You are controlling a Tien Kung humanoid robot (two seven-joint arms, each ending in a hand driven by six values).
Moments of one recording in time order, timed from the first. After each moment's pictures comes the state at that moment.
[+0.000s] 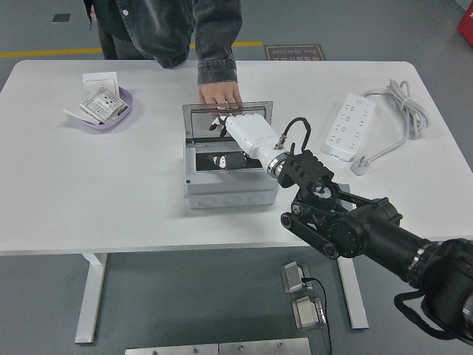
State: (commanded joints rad) left arm 0.03 0.06 -1.56 -0.18 1.36 0.00 0.34; right arm 0.78 0.00 0.54 0.80 -1.95 -0.35 -0.04
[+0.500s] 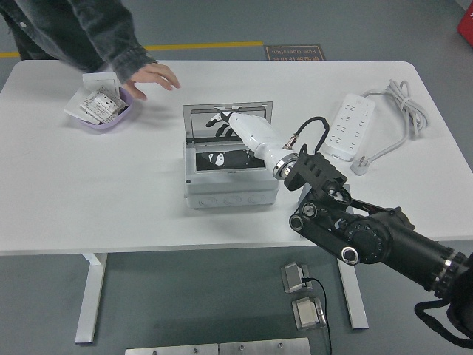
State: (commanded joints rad) left arm 0.05 0.05 -1.55 -0.18 1.34 0.01 0.34; right arm 0.72 -0.14 0.58 1.10 -1.71 -0.30 -0.08
